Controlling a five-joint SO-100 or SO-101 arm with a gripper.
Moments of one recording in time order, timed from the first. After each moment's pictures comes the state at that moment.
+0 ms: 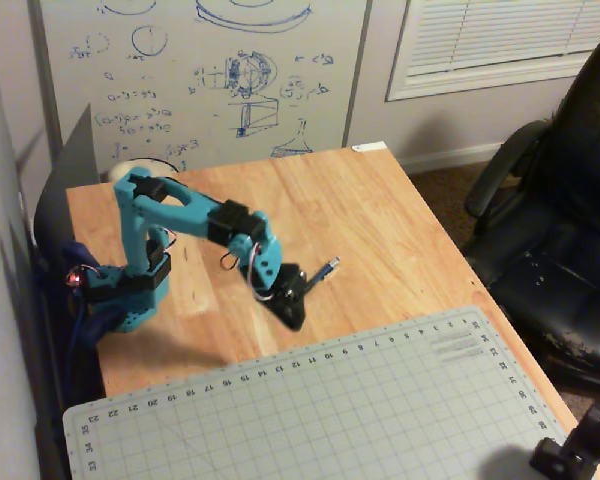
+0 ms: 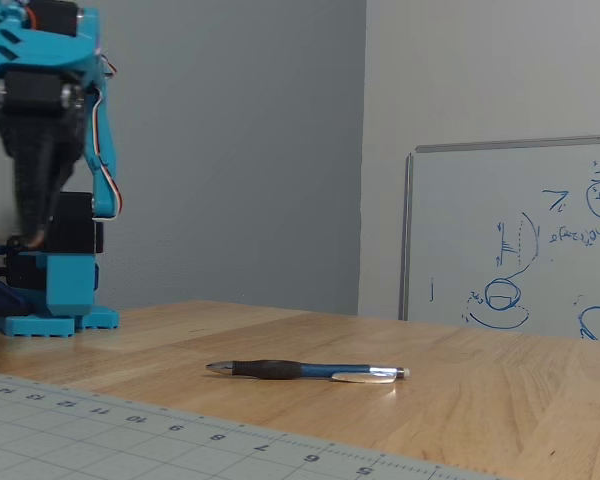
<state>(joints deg) 46.9 98.8 102.0 53.7 -4.6</state>
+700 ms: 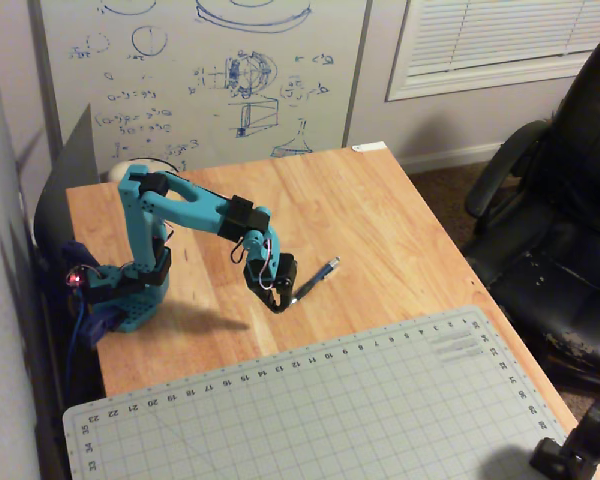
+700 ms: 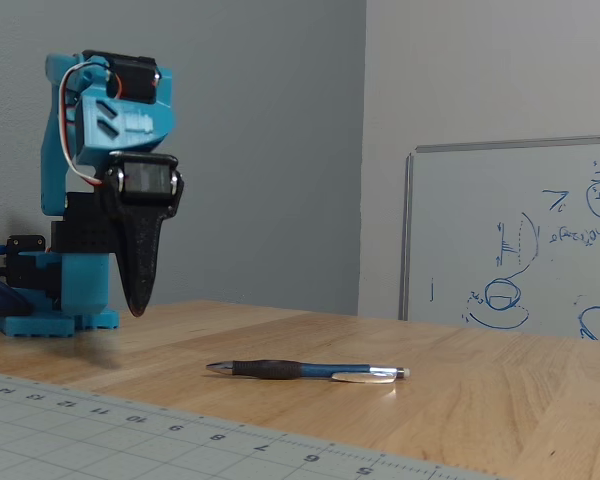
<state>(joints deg) 34.5 98.8 116.3 53.7 -4.6</state>
